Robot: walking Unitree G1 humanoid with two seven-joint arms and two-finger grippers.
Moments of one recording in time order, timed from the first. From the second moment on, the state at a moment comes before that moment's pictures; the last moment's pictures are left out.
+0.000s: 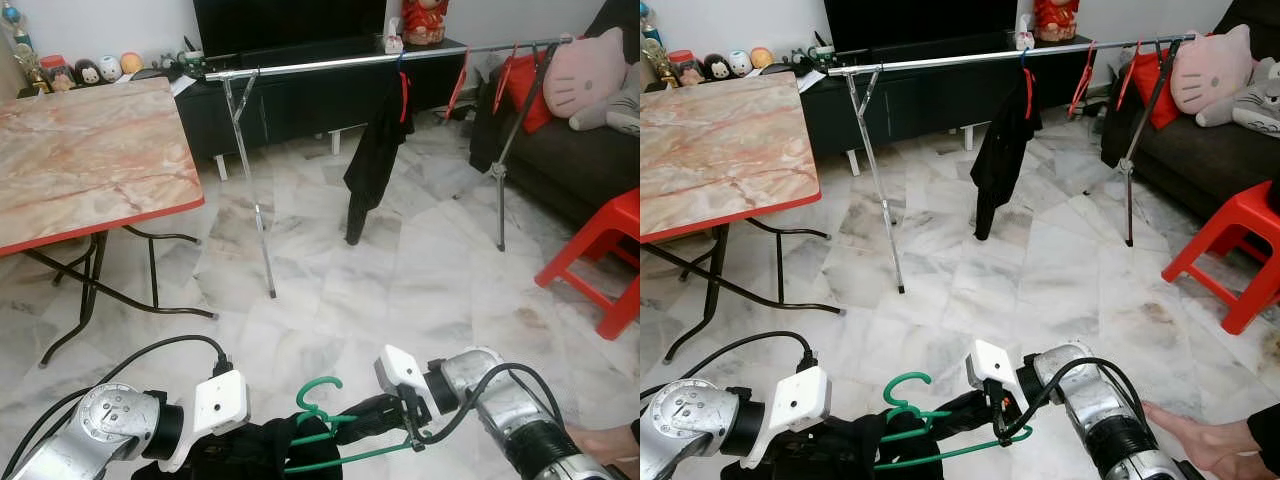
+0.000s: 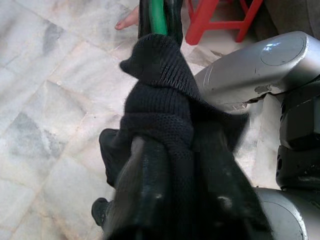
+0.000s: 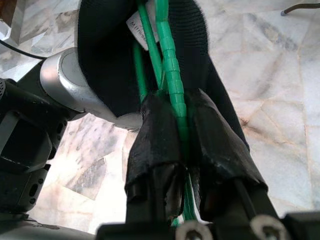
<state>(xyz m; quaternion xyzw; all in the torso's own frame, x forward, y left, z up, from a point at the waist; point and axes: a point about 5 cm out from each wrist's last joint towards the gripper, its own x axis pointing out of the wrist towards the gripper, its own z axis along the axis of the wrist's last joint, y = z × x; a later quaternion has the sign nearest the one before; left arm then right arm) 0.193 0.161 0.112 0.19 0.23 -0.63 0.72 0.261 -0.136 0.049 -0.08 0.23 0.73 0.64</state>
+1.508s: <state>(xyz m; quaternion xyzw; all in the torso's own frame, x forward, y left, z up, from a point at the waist) 0.257 0.168 0.137 0.16 0.02 -0.31 0.94 0.313 -0.134 0.063 -0.16 0.09 0.48 0.86</state>
